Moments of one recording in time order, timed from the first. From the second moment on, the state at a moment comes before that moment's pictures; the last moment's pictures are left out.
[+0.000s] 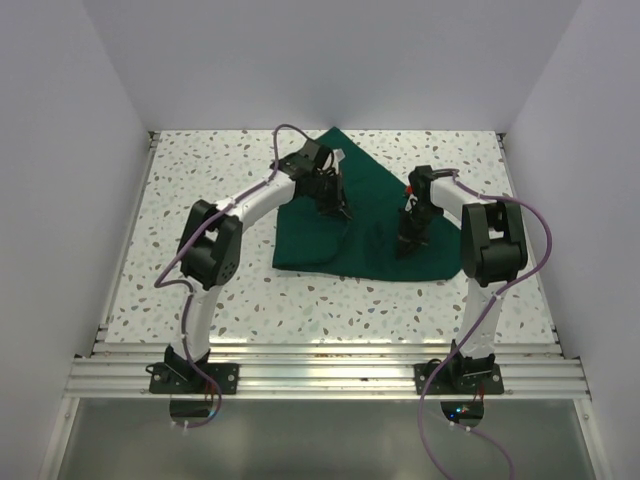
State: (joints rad) left arm -0.56 2.17 1.81 -0.57 0.47 -0.65; right arm 0.16 2.04 1.42 -0.94 -0.24 0.34
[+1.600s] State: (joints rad) left arm -0.36 1.71 1.12 -0.47 0.50 -0.49; right arm 0.29 2.08 1.62 -0.79 -0.51 0.39
